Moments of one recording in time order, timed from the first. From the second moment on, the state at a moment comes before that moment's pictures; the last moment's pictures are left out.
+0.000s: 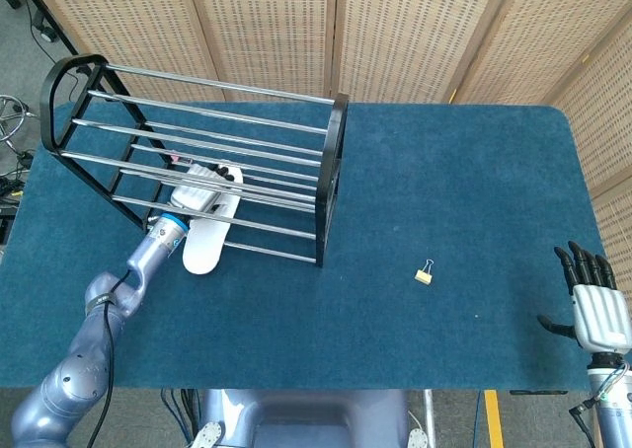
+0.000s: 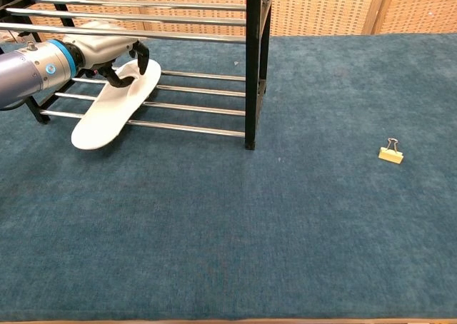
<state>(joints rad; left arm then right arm) -0.97 -1.98 0.00 -0.12 1.56 0.87 -0.42 0.13 -1.18 0.11 -1.48 -1.36 1.37 -0.04</state>
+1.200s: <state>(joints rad) -0.90 -1.96 0.04 -0.14 1.59 1.01 -0.39 0.13 -1.18 0.10 -1.50 -1.38 1.38 -0.05</state>
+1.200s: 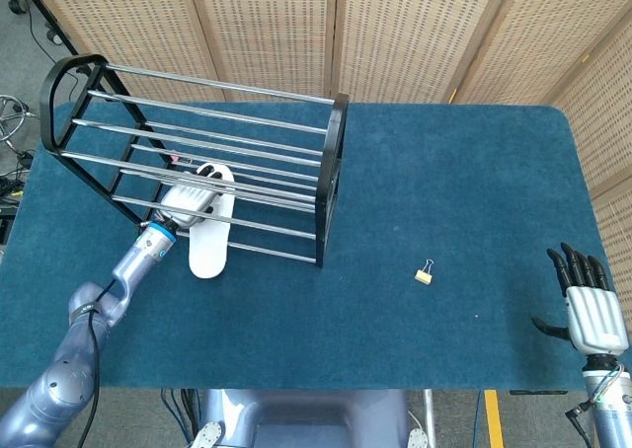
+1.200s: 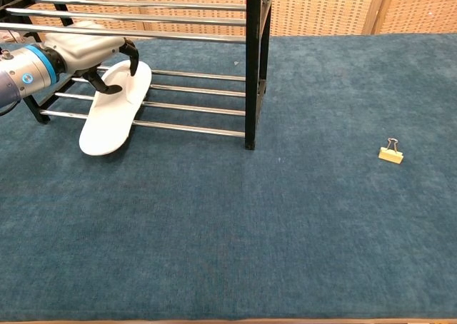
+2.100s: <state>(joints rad) -0.89 -1.96 0.06 -0.14 1.61 1.07 -0.36 0.13 -1.18 0.10 -1.51 -1.38 1.38 -0.05</state>
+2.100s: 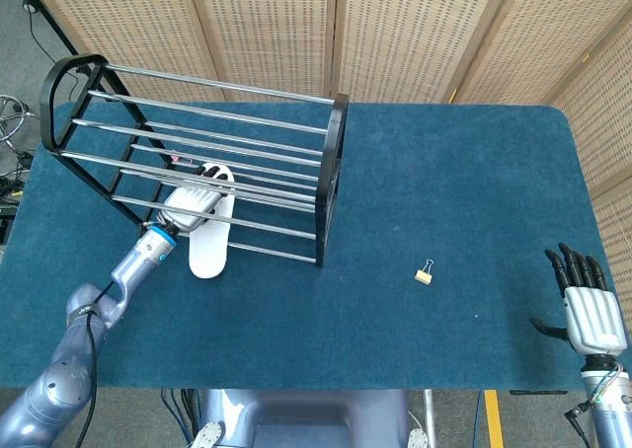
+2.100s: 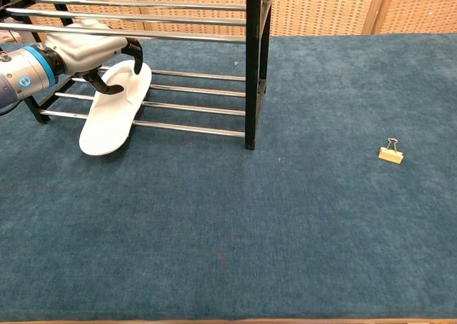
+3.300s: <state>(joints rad) -0.90 -1.98 0.10 -0.16 1.66 1.13 -0.29 0.13 -1.17 0.10 -1.52 -1.38 1.38 -0.05</state>
